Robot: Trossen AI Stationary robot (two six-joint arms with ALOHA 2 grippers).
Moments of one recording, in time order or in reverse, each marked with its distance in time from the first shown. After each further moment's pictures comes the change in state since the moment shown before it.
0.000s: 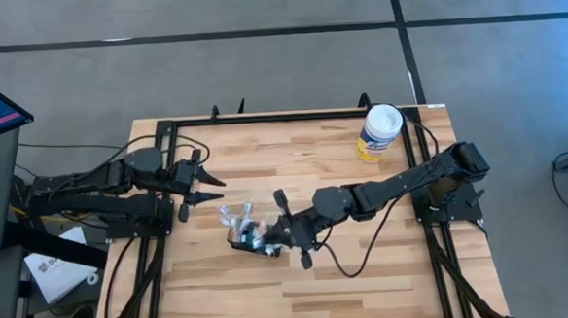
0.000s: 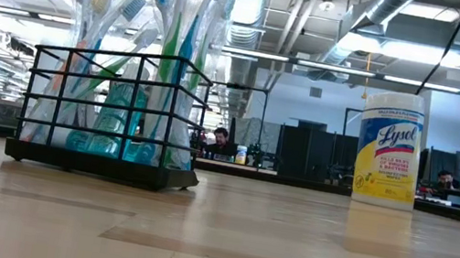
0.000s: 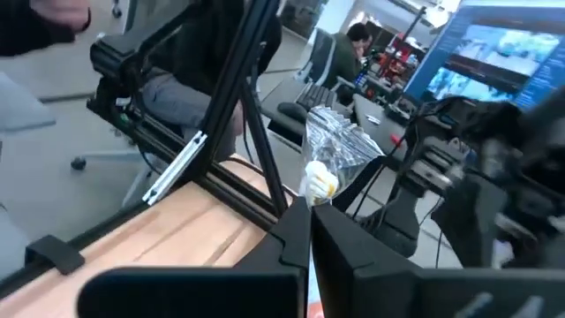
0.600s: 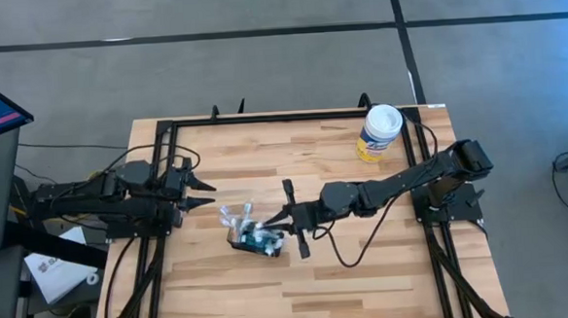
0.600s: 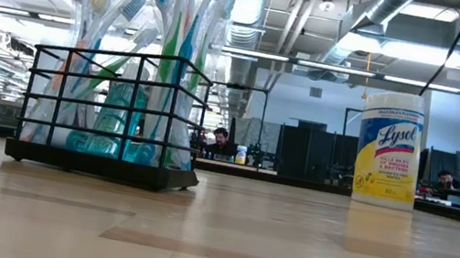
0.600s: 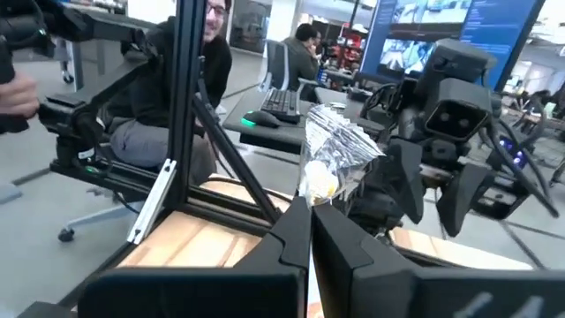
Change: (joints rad) left arm -0.052 -0.264 -0.222 0.026 -0.096 -0.087; right arm -0.035 -0.031 -0.162 0.215 0.083 0.257
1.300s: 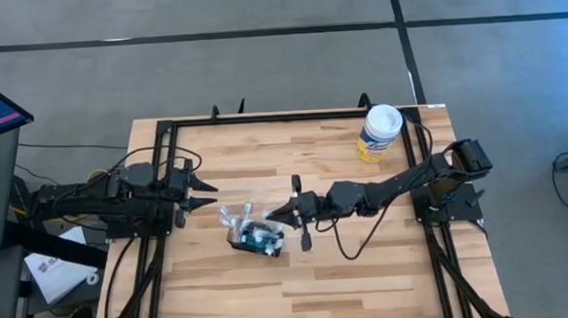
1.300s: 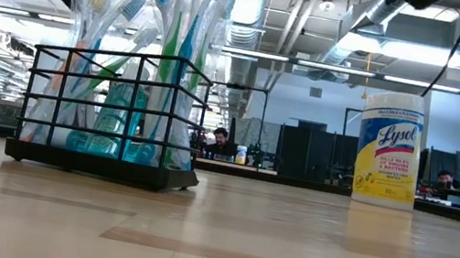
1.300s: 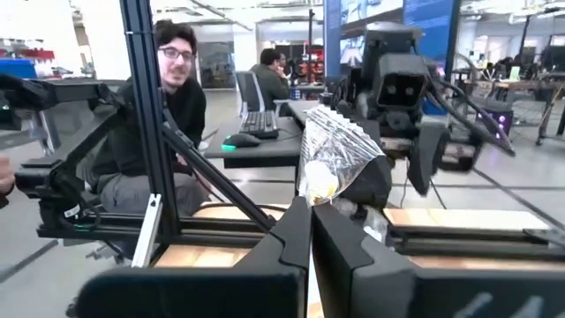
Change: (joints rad) left arm 0.001 -0.013 -0.049 0.024 -0.026 -0.031; right arm -0.025 0.000 -0.189 0.276 0.065 0.217
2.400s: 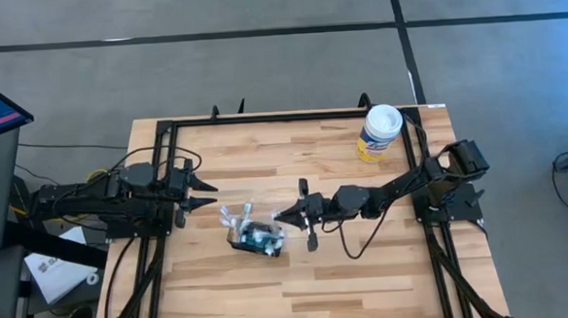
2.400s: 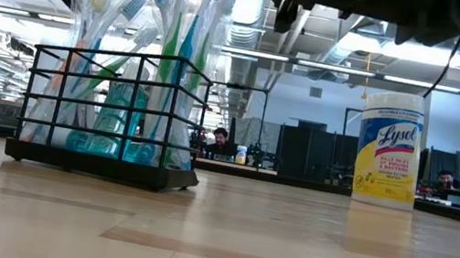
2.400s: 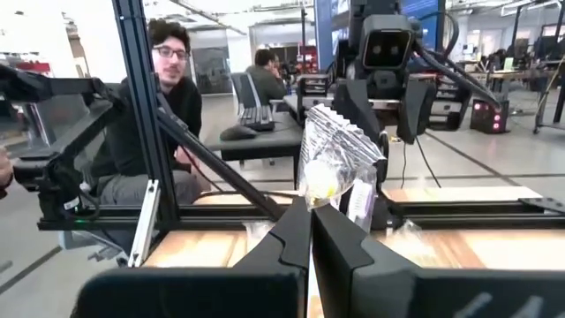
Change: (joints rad) left arm 0.000 0.000 0.000 0.002 0.002 -0.006; right arm 0.000 0.028 -0.163 0.198 0.015 0.048
